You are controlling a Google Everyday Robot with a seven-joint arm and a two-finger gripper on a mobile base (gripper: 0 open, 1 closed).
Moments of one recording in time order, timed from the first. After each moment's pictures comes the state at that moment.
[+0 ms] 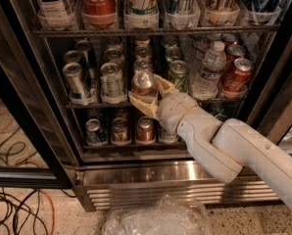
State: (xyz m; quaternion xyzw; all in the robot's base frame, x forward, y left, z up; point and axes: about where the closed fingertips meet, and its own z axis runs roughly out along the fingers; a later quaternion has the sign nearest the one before) arm 0.575 -0.007 0.867 -0.32 0.62 0.17 0.70
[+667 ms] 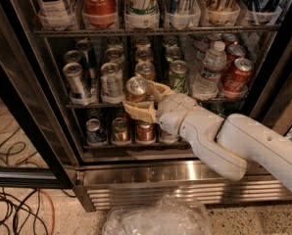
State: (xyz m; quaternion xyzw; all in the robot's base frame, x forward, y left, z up) arm 0.553 0.008 0.870 -0.36 0.62 0.21 0.67
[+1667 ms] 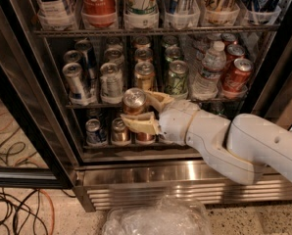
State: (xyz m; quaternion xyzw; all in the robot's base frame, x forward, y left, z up) arm 0.518 0.013 0.866 -0.41 0.62 0.22 0.64
